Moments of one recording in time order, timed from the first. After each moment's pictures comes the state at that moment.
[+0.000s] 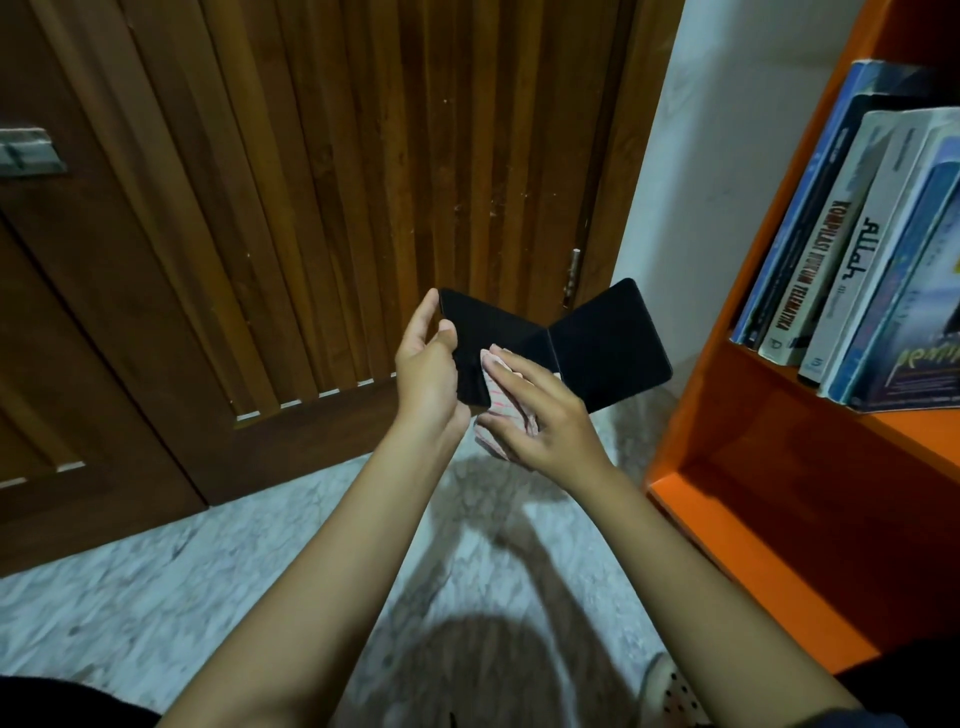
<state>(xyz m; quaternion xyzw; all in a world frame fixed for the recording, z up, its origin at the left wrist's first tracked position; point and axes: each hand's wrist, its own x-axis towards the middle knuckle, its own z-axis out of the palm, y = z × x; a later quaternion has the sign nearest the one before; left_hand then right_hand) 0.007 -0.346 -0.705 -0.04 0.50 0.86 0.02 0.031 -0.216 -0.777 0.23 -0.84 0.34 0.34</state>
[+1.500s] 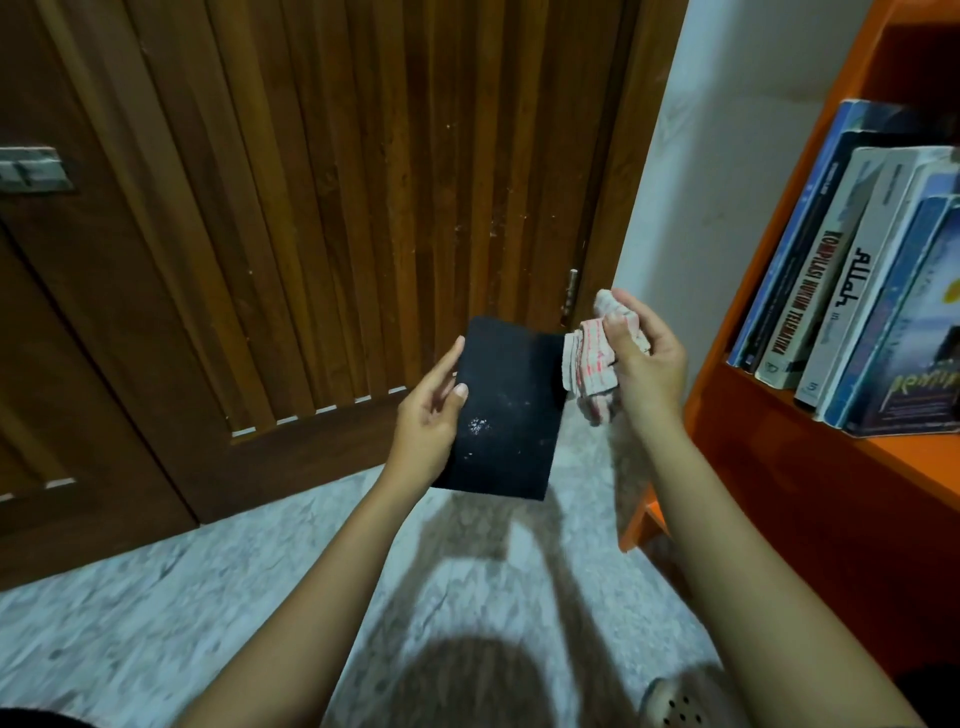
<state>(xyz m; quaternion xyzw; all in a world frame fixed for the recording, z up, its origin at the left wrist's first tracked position) -0.010 -0.370 -0.761 0.22 0.68 0.70 -0.01 0.022 -0.171 -0.710 -0.09 -0.64 0.68 0.34</state>
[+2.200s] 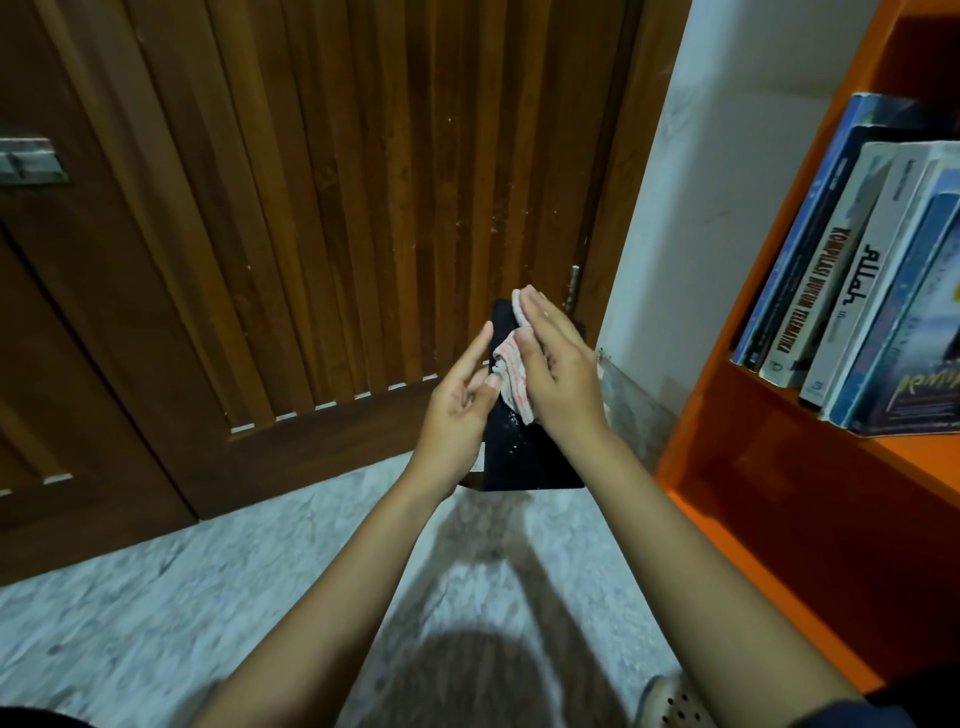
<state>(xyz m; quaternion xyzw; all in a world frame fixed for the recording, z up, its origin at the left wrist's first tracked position) 0.012 -0.352 -0.736 0.26 0.63 0.73 0.04 0.003 -0.223 -0.725 0.07 -0.84 0.41 0.35</state>
